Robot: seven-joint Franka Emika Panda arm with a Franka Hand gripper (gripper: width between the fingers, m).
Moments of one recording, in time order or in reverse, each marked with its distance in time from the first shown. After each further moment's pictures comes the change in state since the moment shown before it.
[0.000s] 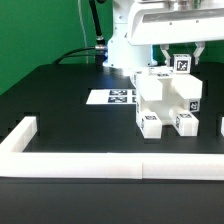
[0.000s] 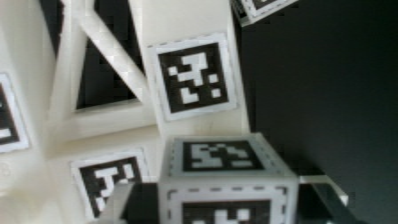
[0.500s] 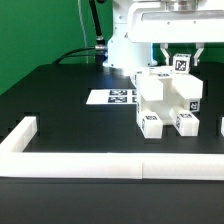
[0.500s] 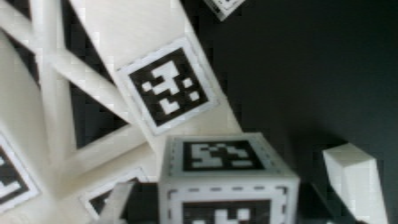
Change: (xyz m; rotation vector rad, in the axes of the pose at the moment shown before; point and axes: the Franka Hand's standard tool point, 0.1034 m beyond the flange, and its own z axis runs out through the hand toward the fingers) arm 0.000 -0.001 0.000 0.004 -0.001 0.348
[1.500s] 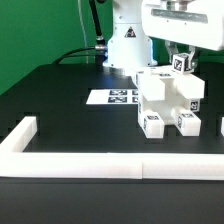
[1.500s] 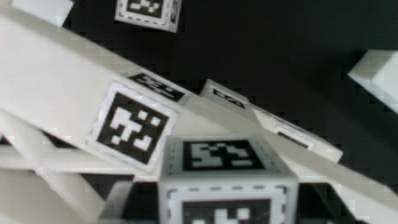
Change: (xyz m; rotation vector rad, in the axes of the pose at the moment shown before) arm -0.001 -0.002 0.000 0.003 -0.003 0.668
